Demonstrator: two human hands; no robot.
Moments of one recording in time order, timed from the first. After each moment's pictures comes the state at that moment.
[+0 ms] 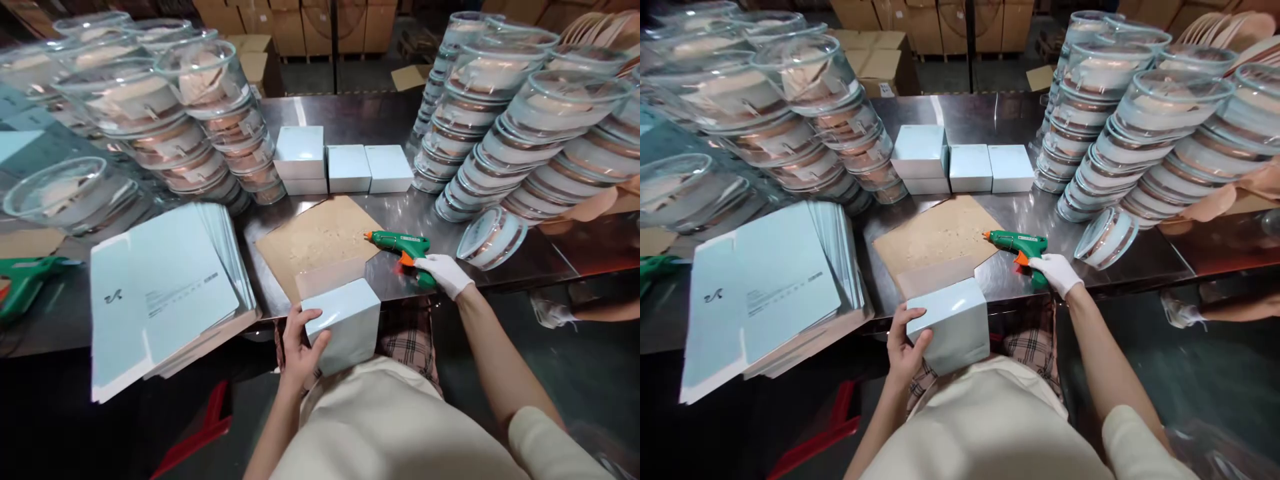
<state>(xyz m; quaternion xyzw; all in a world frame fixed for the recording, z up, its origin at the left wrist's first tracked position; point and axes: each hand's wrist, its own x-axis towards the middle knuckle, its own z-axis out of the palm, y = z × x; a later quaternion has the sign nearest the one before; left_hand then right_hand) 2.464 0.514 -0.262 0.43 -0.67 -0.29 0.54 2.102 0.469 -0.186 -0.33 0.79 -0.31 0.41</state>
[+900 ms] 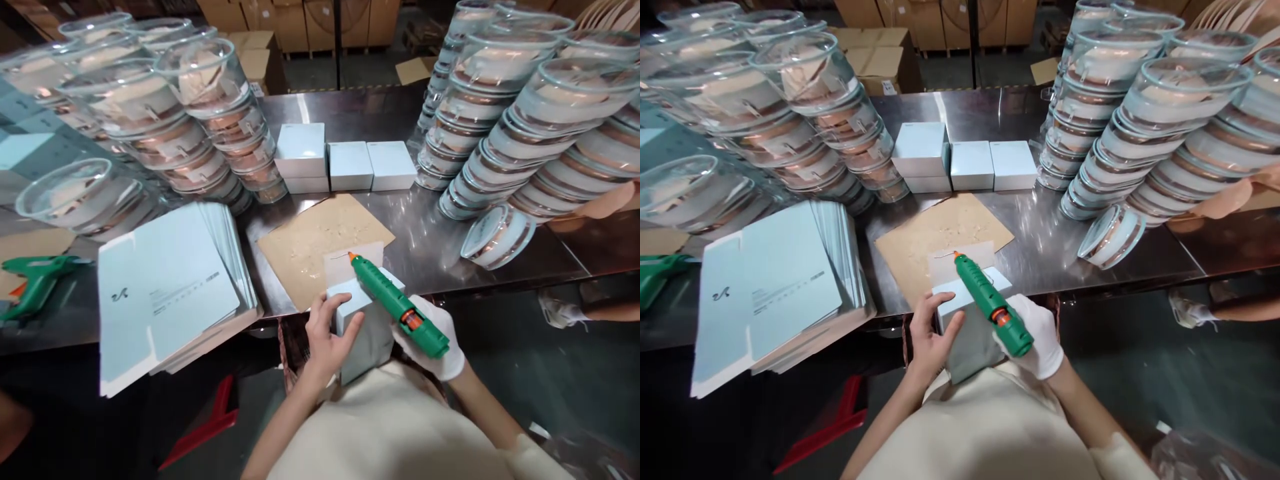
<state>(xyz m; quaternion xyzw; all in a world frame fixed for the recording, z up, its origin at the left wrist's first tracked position) 2.411 0.510 -0.215 0.43 -0.69 -0.27 0.52 2.197 0.564 -0.168 -0.70 0.63 -0.34 0.08</state>
